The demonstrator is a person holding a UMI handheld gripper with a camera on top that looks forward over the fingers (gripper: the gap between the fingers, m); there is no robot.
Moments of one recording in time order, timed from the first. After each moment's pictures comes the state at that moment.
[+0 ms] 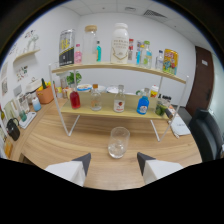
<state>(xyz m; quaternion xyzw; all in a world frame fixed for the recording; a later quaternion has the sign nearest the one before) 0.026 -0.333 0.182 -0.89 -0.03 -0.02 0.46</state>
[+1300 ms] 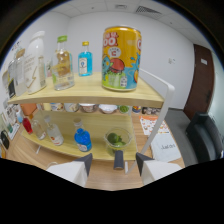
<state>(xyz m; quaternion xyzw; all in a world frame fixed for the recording) 0.207 -0.183 0.209 -0.89 -0.02 -0.02 0.46</state>
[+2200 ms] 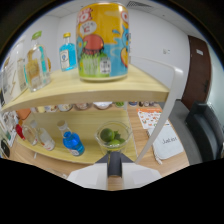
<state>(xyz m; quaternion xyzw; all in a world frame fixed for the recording) 0.221 -0.161 0.186 -0.90 0.02 -0.01 0.43</state>
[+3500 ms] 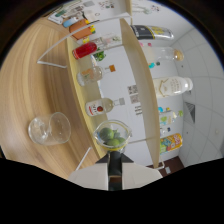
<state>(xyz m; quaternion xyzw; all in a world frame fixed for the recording) 0.135 -0.213 0.222 -0.65 -0.42 -0.45 0.44</state>
